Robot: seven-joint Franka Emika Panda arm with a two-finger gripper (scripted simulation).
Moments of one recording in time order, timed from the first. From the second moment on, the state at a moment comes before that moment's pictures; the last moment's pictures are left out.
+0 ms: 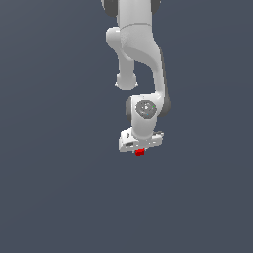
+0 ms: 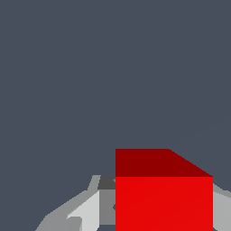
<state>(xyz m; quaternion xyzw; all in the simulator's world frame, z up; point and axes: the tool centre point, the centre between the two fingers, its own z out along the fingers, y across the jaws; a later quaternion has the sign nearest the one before) -0.002 0.064 0.035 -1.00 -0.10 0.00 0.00</state>
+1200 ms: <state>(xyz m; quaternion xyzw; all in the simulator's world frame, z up) 0.084 0.013 0.180 -1.00 -0.10 0.00 0.00</state>
